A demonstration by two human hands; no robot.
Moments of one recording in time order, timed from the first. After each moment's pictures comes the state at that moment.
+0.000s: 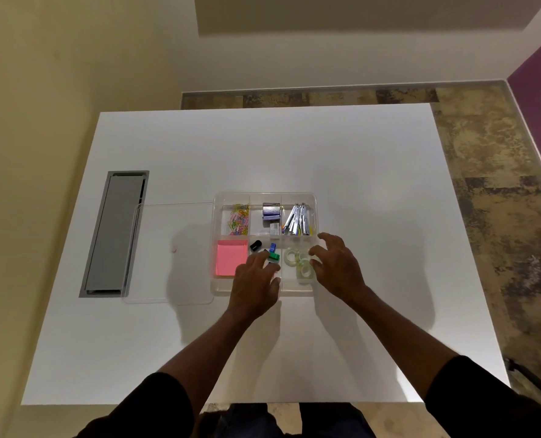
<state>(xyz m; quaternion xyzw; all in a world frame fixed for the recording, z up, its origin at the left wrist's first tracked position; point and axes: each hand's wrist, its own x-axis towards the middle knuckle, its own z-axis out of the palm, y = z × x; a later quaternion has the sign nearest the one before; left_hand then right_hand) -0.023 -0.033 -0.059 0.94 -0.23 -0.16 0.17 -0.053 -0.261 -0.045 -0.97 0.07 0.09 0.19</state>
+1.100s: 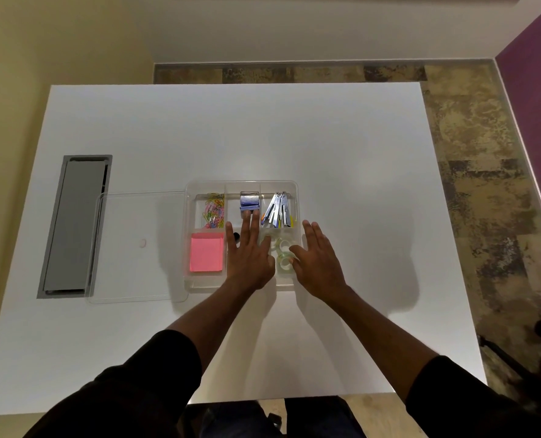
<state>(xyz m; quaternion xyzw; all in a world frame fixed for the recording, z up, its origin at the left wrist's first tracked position) 0.015 -0.092 -0.089 0.96 -0.24 -0.16 0.01 -0.057 -0.266 -0.078 -0.98 0.06 0.14 0.15</state>
